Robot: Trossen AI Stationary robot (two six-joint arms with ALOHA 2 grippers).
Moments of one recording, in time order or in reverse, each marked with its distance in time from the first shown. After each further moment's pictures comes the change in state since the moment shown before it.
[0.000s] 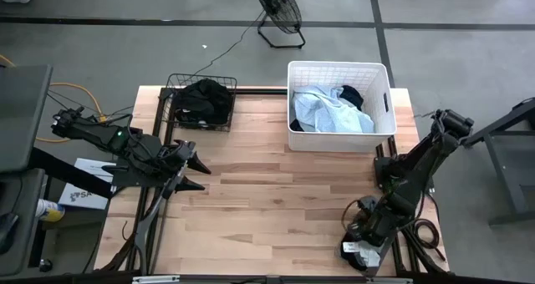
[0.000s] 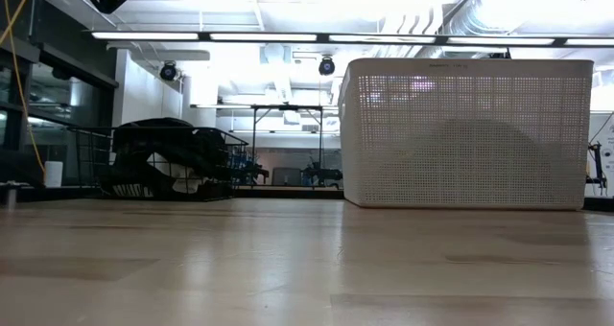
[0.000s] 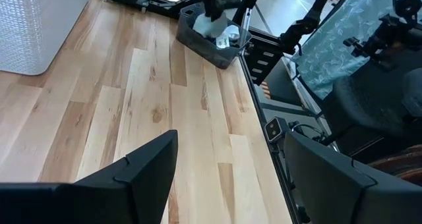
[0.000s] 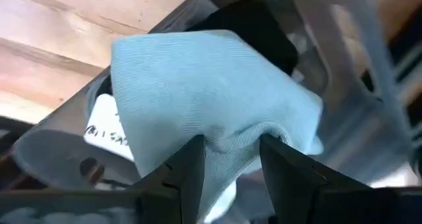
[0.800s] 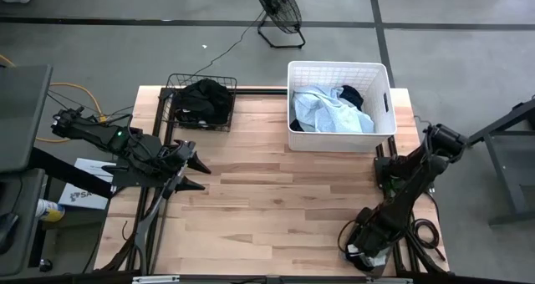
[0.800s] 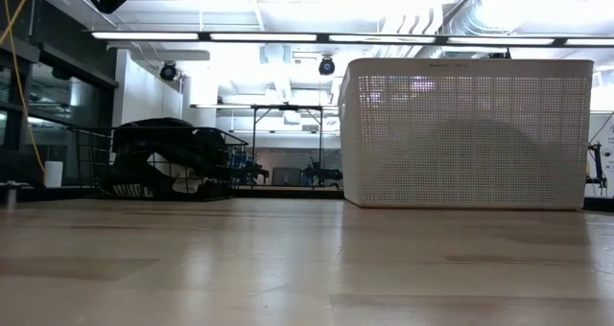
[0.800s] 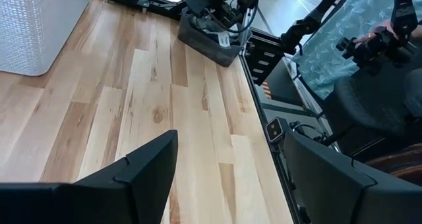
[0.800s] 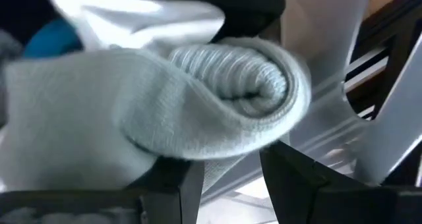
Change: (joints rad) left arm 0.000 0.000 0.000 0.000 -0.007 0.003; right arm 0.038 0.223 -0.001 -0.055 -0.292 -0.436
